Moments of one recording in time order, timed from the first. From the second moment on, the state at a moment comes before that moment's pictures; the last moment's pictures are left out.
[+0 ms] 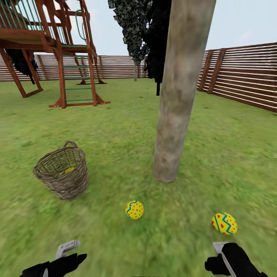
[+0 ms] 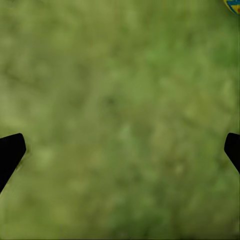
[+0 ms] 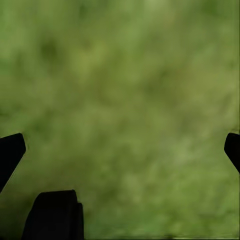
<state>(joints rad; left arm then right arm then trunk) -0.11 -0.02 0.41 -1.20 -0.09 0.72 -0.40 -0.26 -0.20 -0.04 -0.97 0.06 0.94 0.14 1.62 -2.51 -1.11</state>
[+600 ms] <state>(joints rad) -0.11 -0.03 0.40 -1.20 -0.09 0.72 -0.40 -0.26 -0.20 -0.04 -0.97 0.06 0.94 0.14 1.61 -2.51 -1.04</state>
